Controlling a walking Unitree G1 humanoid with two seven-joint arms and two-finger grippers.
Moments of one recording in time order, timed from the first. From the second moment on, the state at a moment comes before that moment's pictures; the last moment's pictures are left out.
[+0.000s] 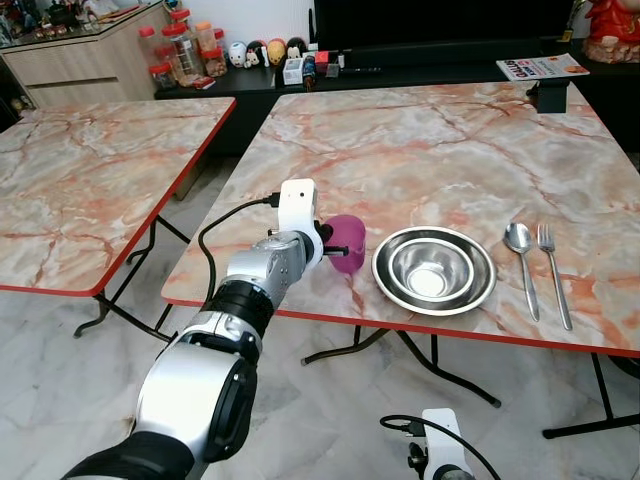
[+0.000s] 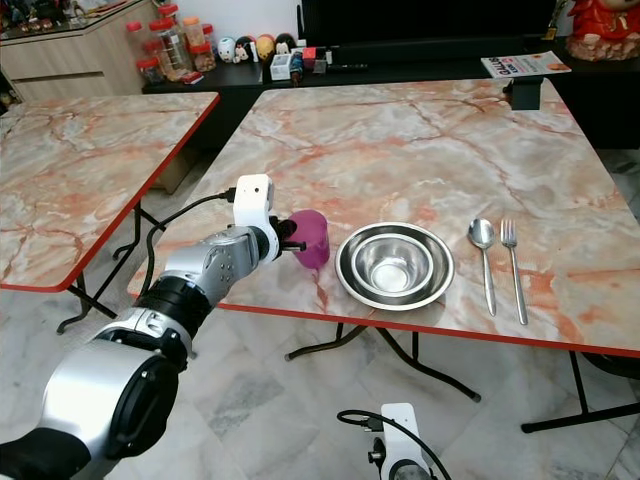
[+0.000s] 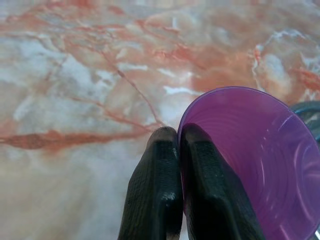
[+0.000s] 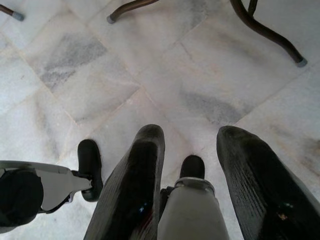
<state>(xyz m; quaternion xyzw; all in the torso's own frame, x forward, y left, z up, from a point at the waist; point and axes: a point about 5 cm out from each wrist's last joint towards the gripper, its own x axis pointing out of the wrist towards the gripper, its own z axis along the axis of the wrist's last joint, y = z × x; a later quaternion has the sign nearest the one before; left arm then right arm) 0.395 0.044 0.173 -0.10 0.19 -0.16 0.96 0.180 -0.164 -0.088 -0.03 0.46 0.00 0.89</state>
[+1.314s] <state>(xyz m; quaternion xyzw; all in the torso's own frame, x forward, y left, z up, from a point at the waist) 0.396 0.043 0.164 -0.09 0.19 -0.13 0.97 0.172 -0.165 -0.091 -0.03 0.47 0.00 0.88</state>
